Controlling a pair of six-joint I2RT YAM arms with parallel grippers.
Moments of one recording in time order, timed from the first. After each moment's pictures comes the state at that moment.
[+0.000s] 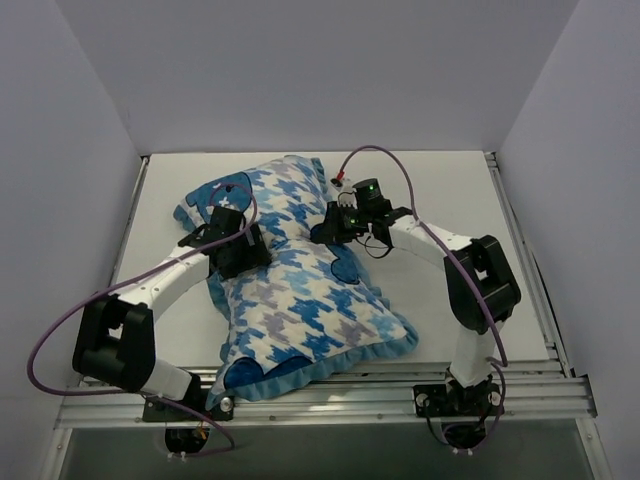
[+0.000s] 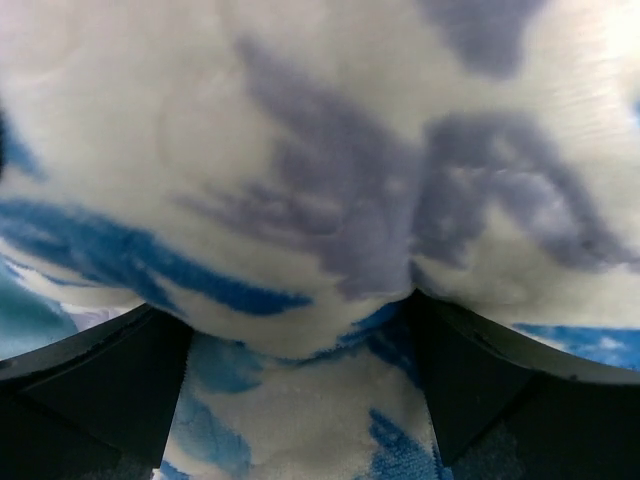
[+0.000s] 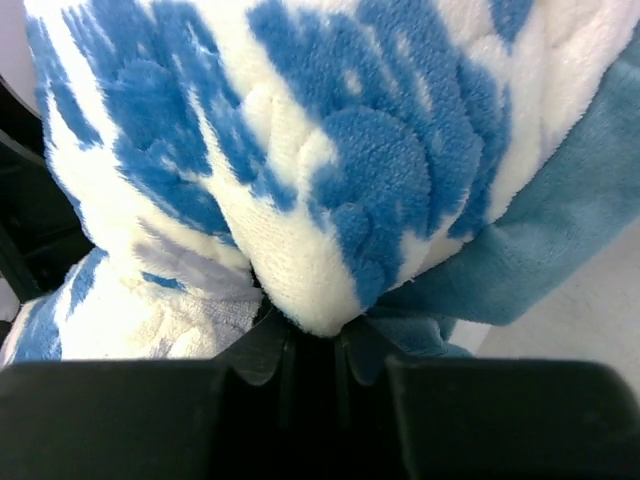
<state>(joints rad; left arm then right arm) -0.36 1.46 0.95 -0.46 -0.01 -0.67 0.50 1.85 1.23 -0.07 -0.54 0.41</state>
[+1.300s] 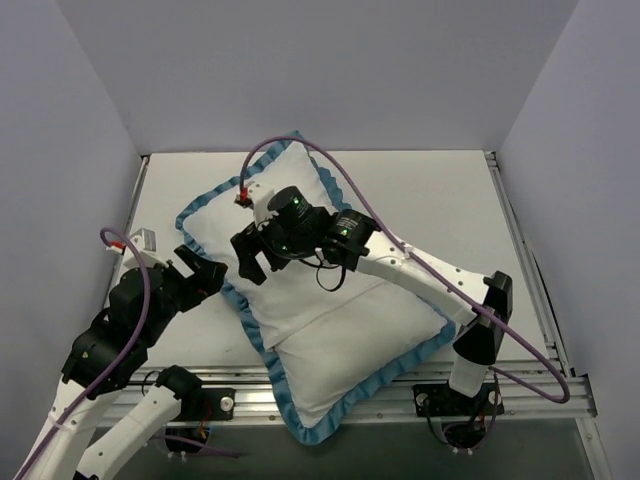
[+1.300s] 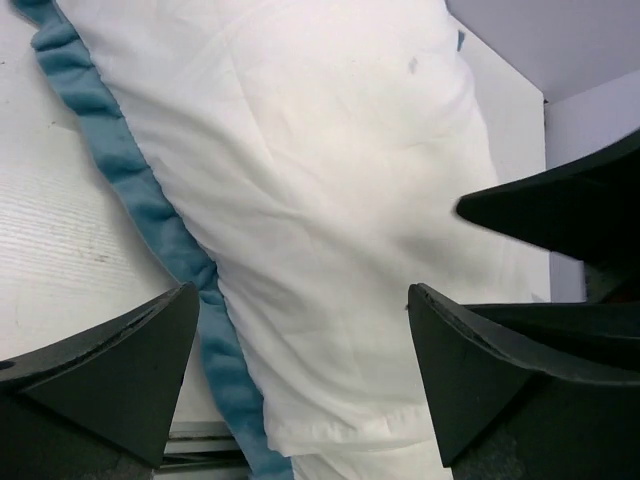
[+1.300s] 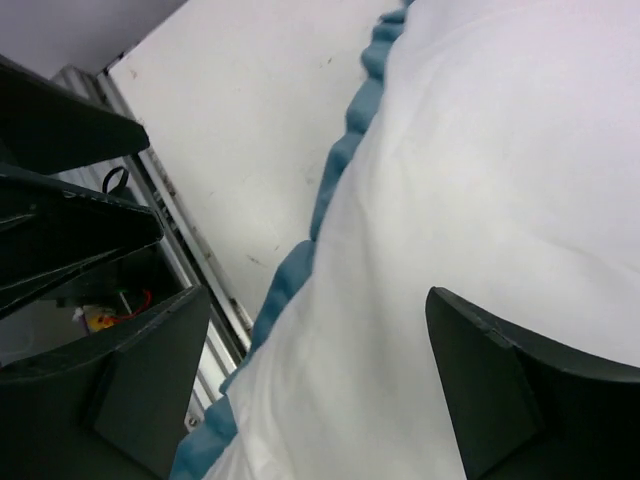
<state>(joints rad) -0.52 0.56 0.96 -0.84 -0.30 -0.85 1.04 1.77 1.78 -0.63 -0.13 0.21</state>
